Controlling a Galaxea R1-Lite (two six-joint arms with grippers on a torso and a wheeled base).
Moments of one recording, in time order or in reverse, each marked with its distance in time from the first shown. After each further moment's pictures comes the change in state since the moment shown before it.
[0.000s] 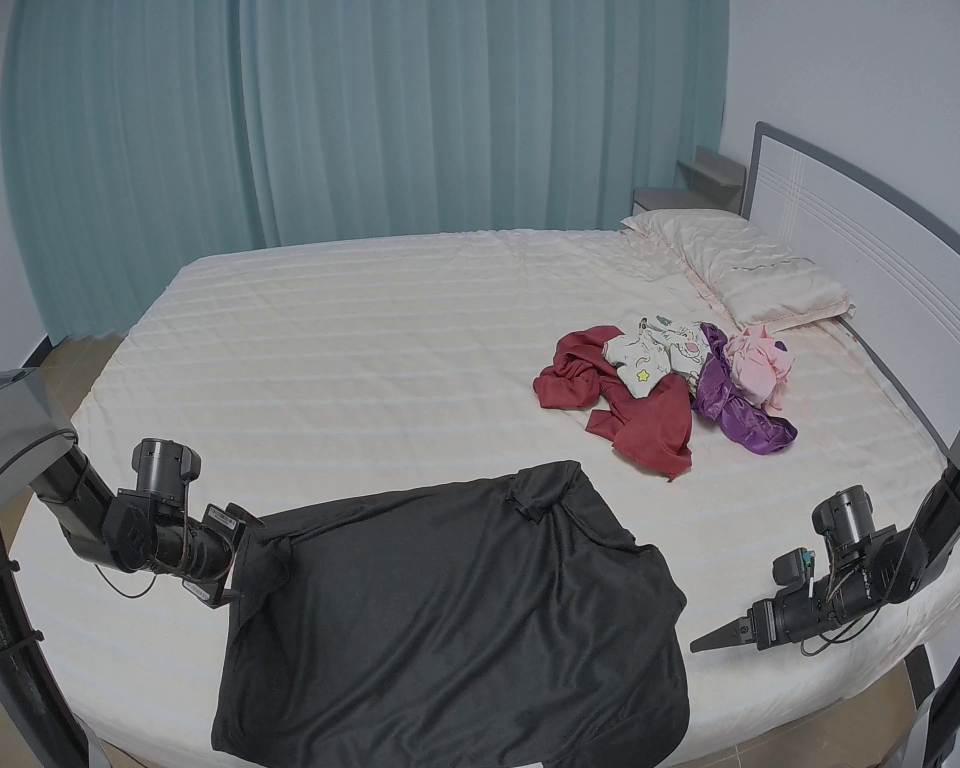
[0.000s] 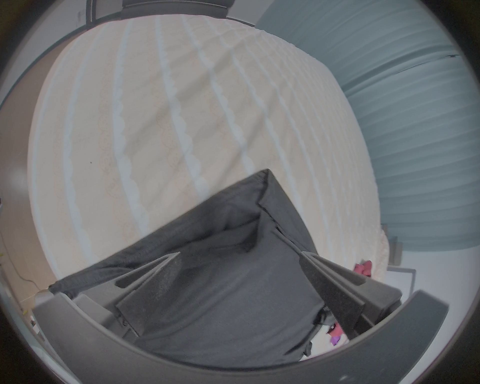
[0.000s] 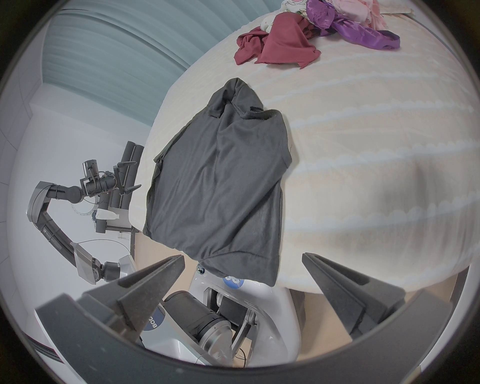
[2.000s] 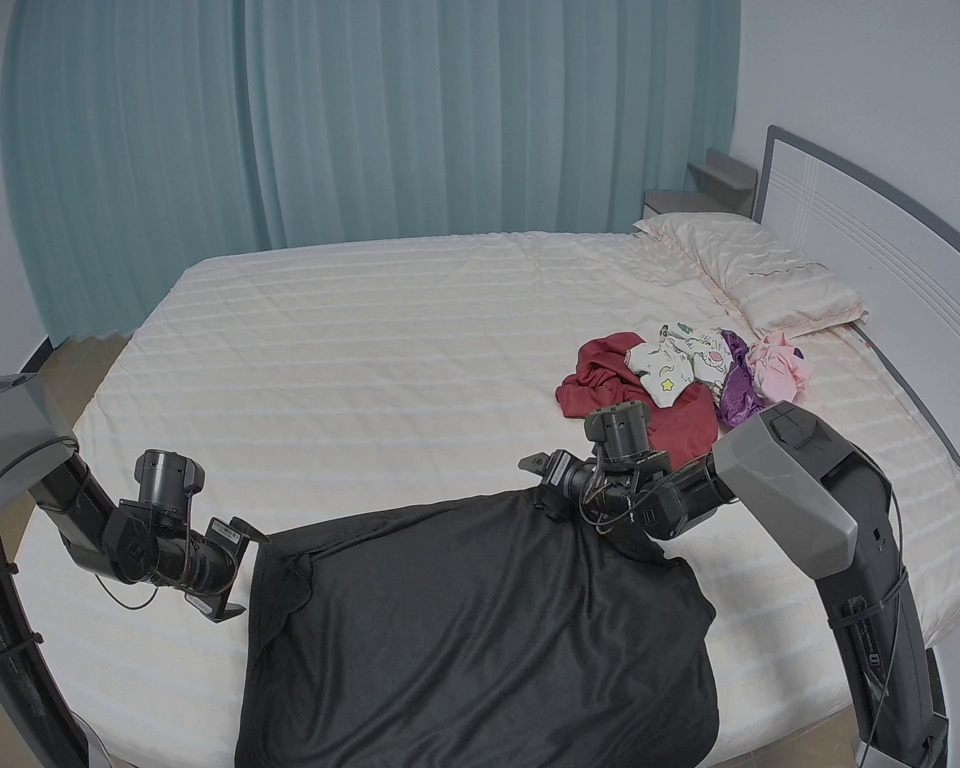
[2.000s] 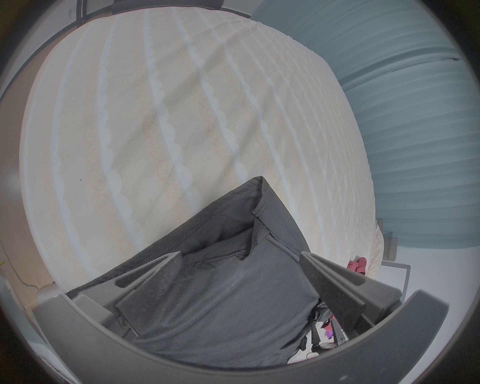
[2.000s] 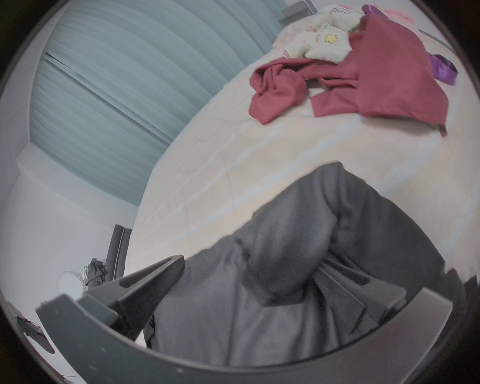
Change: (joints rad) left arm -0.017 -0.013 0.049 -0.001 -0.008 -0.009; right arm 0.357 0.703 -1.189 -0.111 -0.517 0.693
